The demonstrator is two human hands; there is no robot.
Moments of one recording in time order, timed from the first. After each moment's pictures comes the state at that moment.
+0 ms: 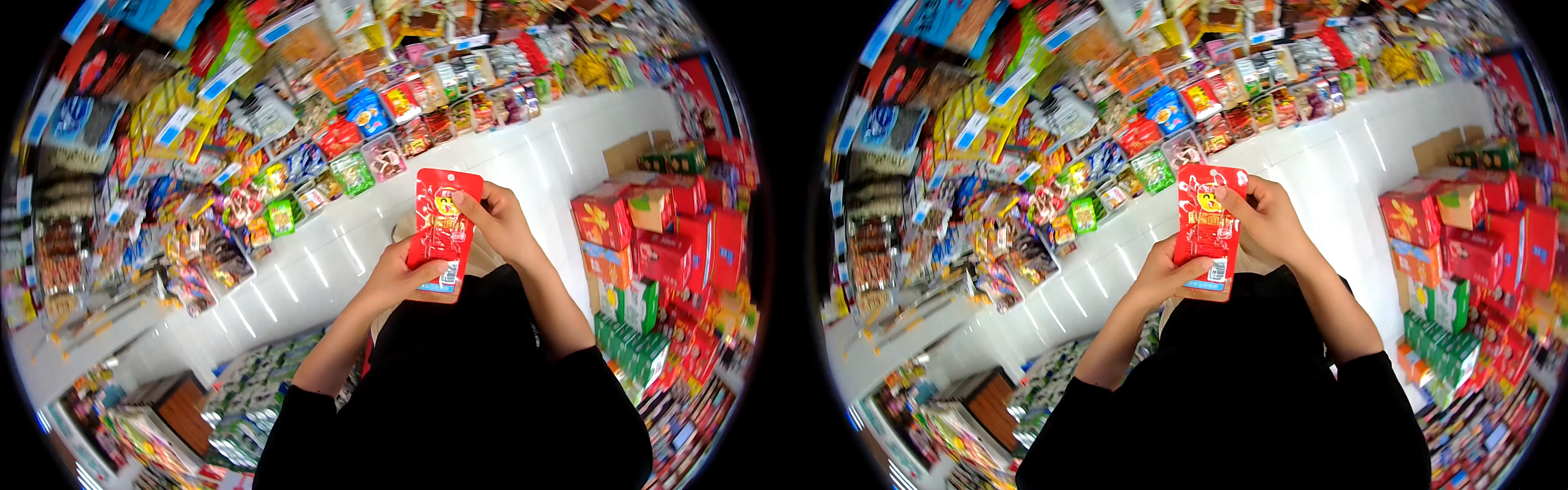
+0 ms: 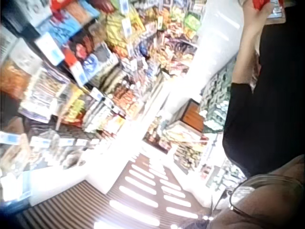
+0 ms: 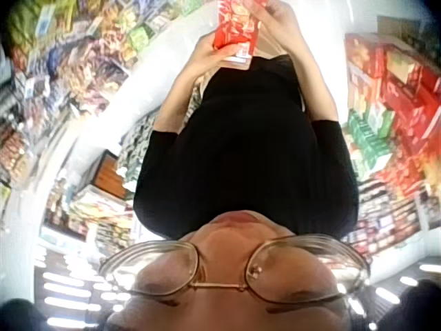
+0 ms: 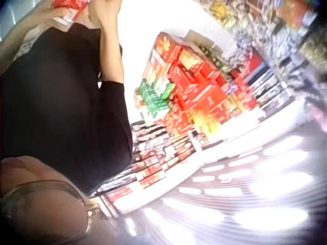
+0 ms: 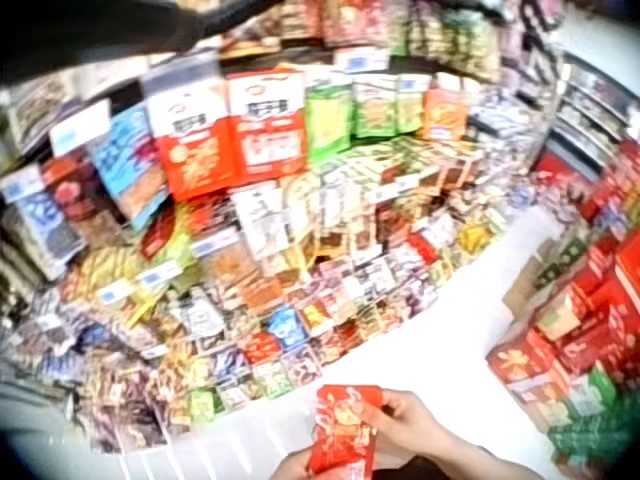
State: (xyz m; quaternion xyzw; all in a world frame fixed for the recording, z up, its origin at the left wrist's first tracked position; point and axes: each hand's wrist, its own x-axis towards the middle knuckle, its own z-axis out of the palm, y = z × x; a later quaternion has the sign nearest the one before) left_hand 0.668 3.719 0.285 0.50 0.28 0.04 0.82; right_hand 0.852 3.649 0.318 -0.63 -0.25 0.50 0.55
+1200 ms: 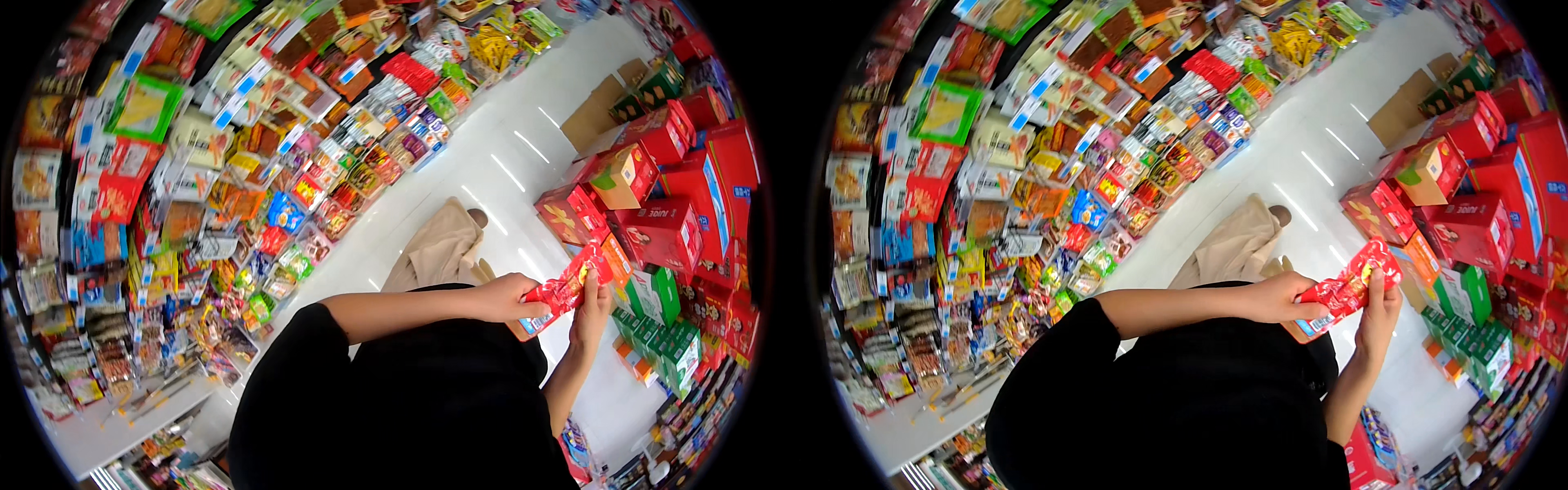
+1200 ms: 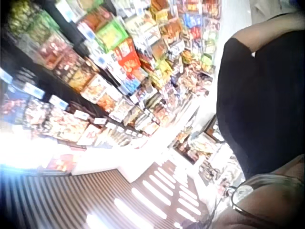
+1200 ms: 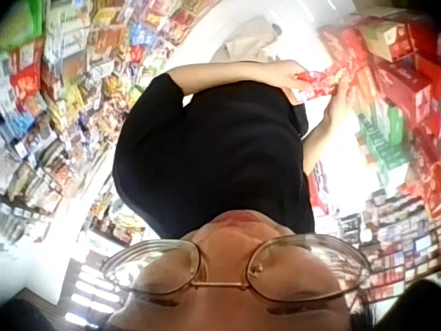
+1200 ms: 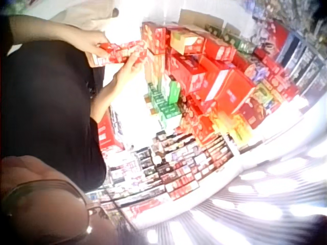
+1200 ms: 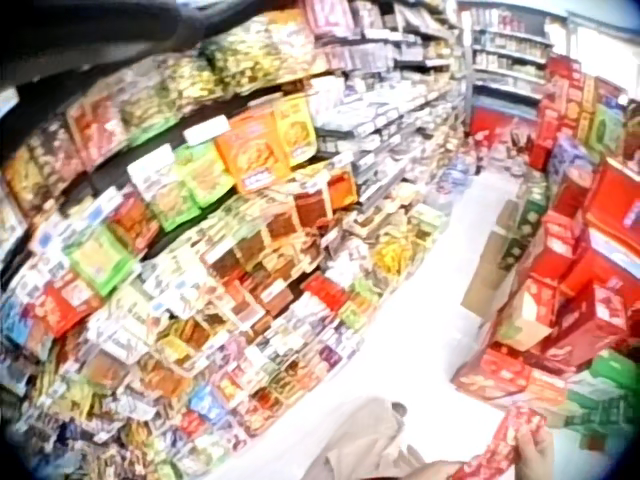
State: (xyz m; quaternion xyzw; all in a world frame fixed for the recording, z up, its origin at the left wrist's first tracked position) left_hand 1.199 3.376 0.287 0.59 -0.10 -0.30 0.75; right_hand 1.238 3.177 0.302 -0.66 0.12 0.13 0.73
